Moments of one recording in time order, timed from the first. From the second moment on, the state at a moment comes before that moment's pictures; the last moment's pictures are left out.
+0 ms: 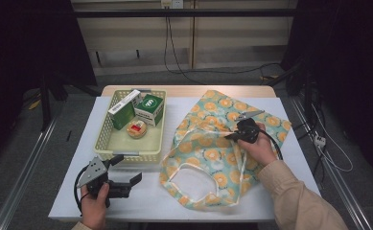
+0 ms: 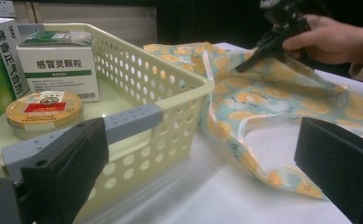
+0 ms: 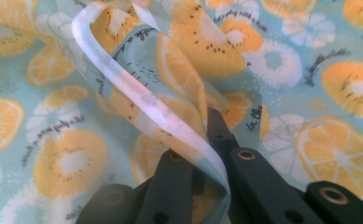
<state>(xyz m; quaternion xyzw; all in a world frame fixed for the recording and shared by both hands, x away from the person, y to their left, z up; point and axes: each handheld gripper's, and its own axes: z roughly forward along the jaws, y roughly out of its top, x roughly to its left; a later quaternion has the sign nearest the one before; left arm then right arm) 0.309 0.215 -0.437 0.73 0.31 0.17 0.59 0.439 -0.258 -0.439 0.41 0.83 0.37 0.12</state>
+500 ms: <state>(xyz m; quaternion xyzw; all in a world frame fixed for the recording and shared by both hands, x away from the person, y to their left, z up) 0.308 0.215 -0.433 0.72 0.31 0.17 0.59 0.439 -0.252 -0.388 0.39 0.83 0.37 0.13</state>
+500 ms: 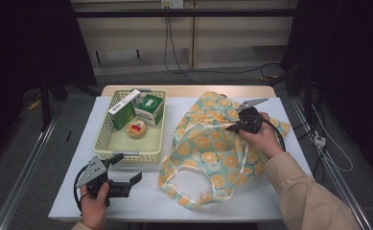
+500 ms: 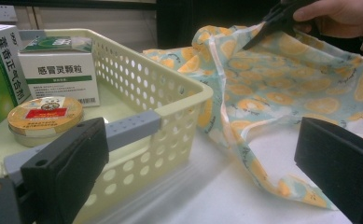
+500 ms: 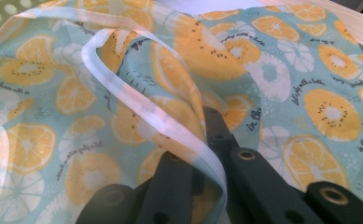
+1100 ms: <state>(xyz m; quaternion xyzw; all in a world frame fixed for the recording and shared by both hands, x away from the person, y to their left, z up) 0.308 0.204 -0.426 0.73 0.29 0.16 0.59 0.444 -0.245 -0.366 0.40 0.82 0.38 0.12</state>
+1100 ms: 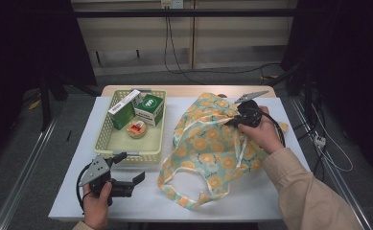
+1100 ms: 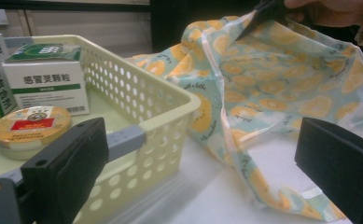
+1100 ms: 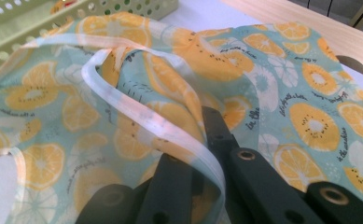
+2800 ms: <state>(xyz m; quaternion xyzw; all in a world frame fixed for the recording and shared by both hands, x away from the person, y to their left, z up) 0.314 0.092 -0.418 0.80 0.25 0.07 0.54 0.448 -0.233 -0.351 0.42 0.81 0.39 0.12</state>
